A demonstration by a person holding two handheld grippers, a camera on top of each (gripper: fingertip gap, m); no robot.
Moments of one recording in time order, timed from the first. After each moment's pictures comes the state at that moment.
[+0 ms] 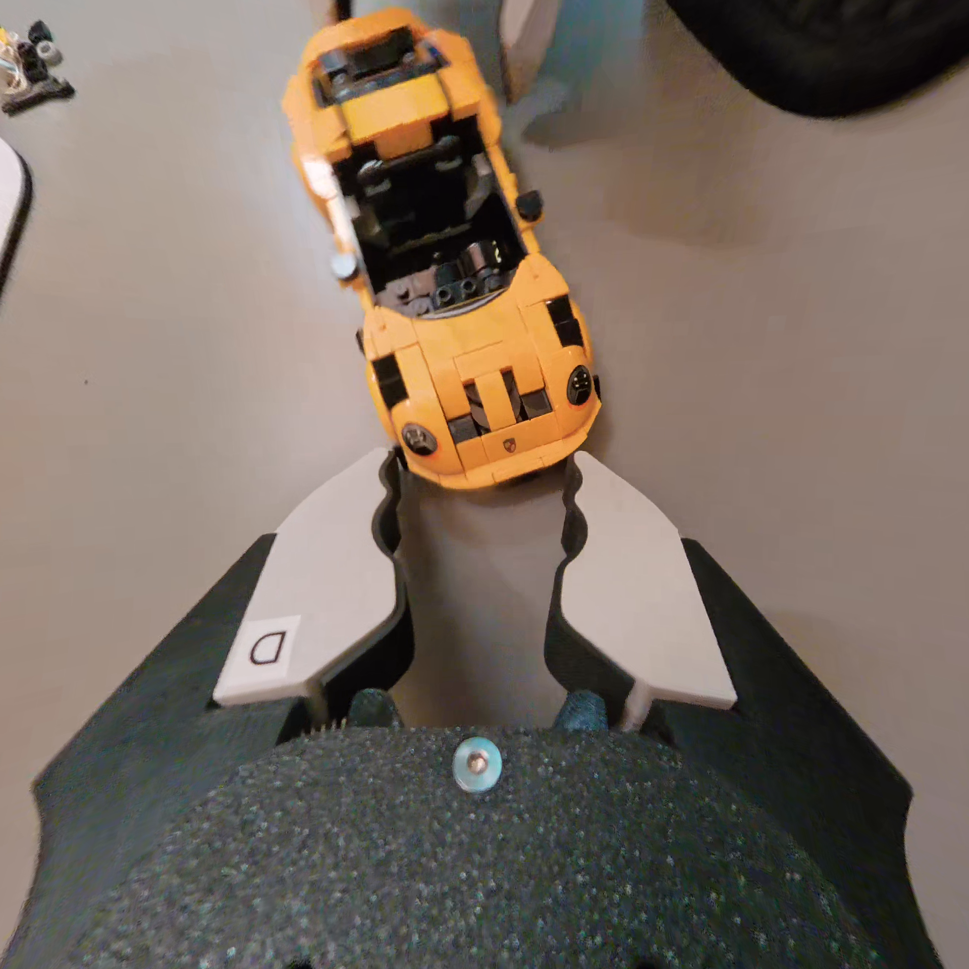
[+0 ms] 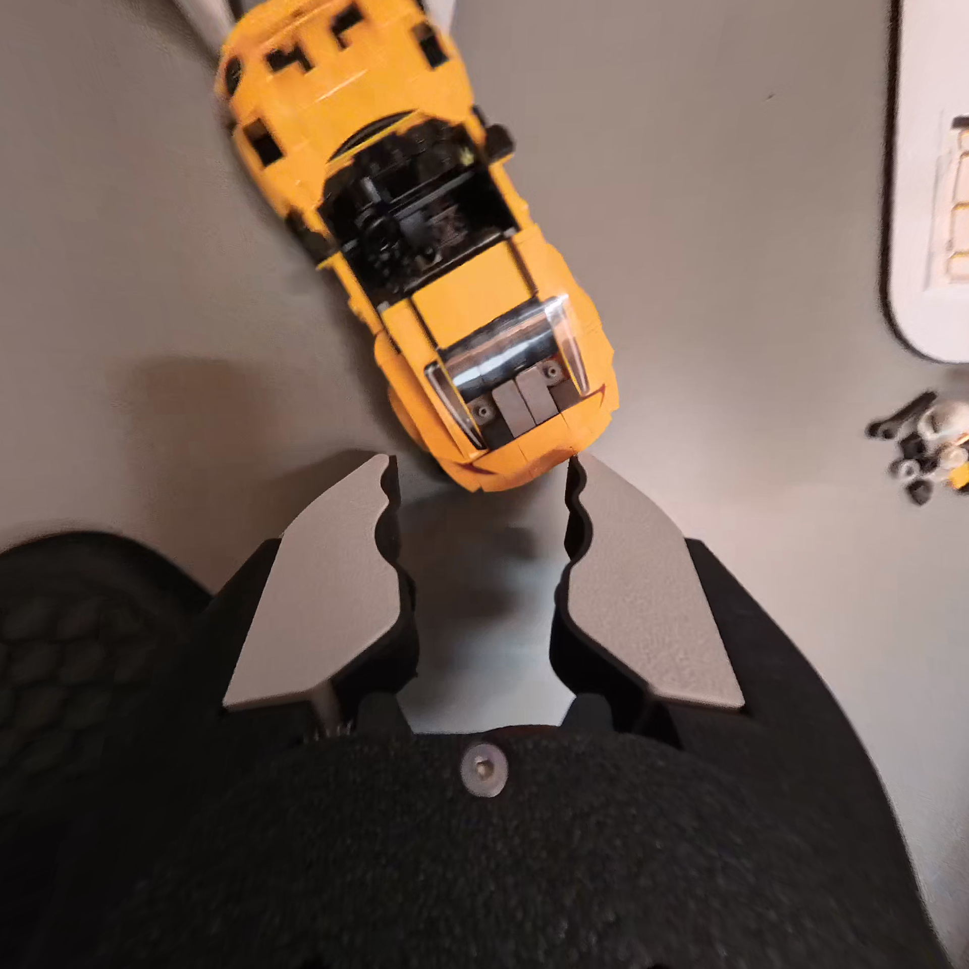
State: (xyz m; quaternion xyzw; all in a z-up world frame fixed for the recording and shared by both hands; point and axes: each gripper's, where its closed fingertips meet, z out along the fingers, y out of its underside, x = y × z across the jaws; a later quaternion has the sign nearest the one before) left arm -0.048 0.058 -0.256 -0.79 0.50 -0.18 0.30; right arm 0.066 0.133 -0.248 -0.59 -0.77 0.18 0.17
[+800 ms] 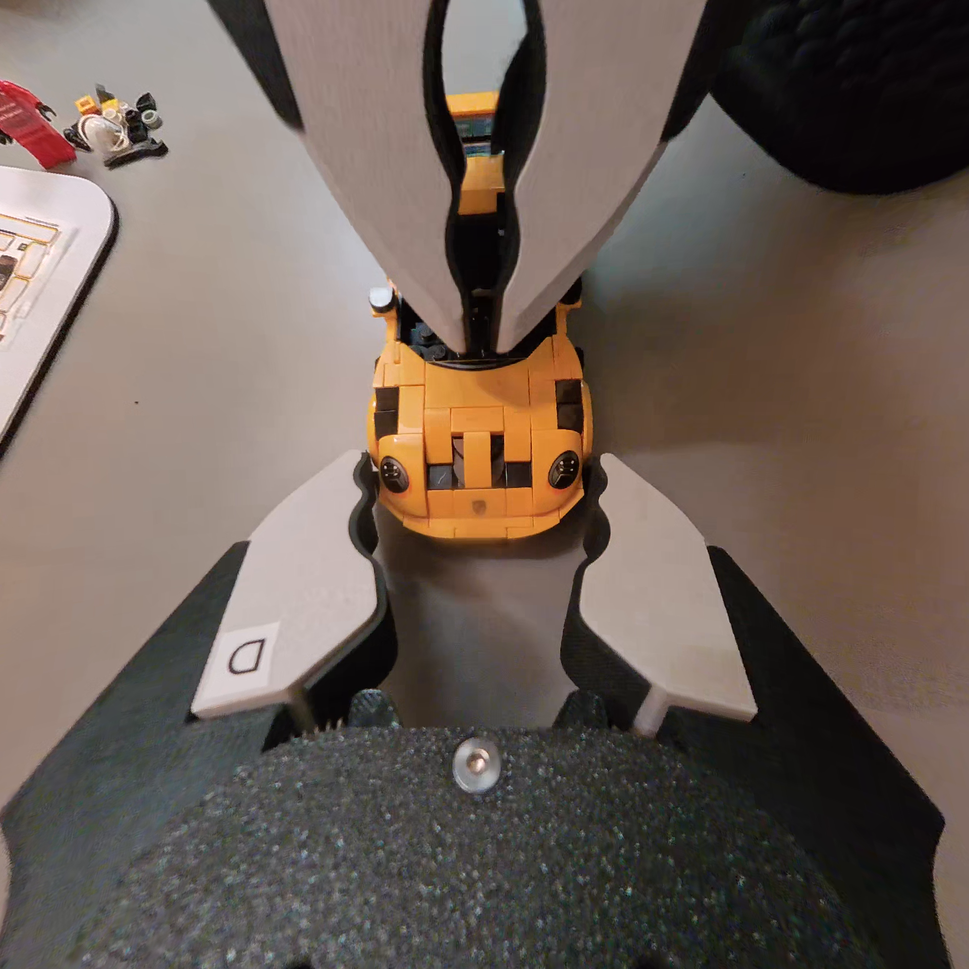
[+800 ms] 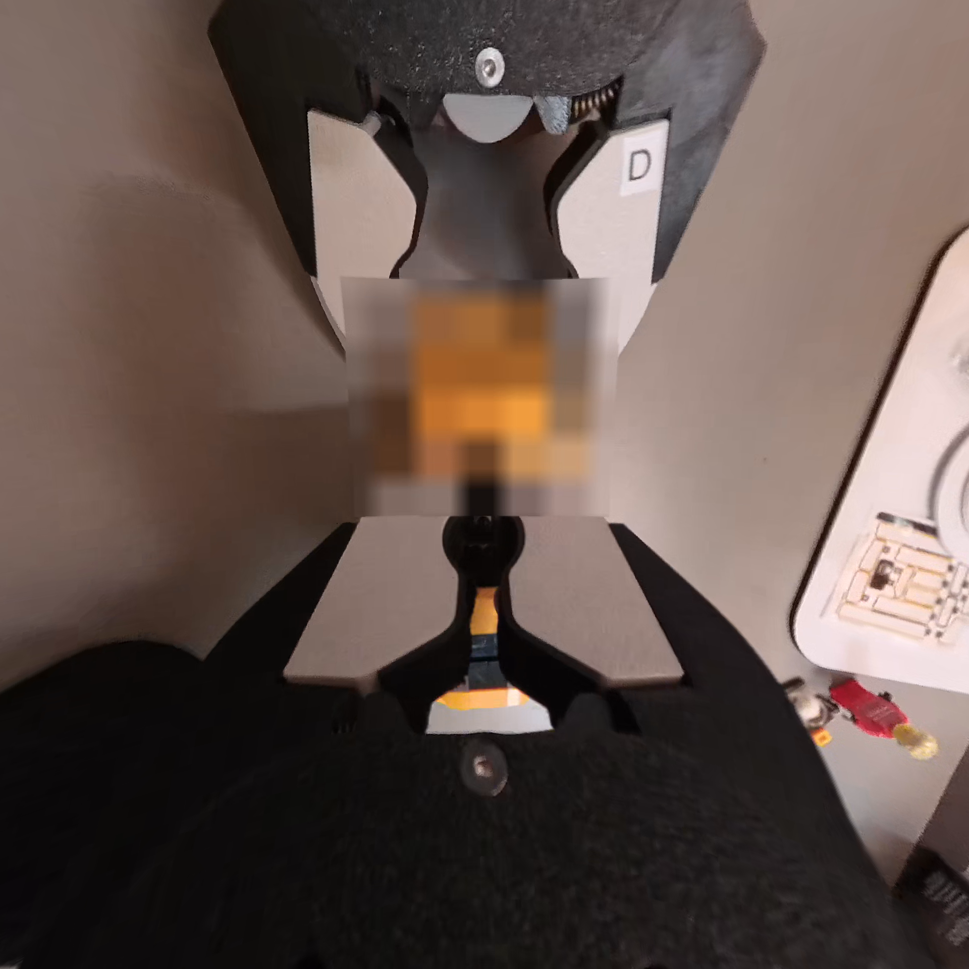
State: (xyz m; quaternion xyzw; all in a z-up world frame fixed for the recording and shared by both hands) left arm -0.038 0.073 -0.253 -0.79 0.47 -0.18 0.36; right arm -0.026 0.081 -0.220 -0.48 -0.86 0.14 0.12
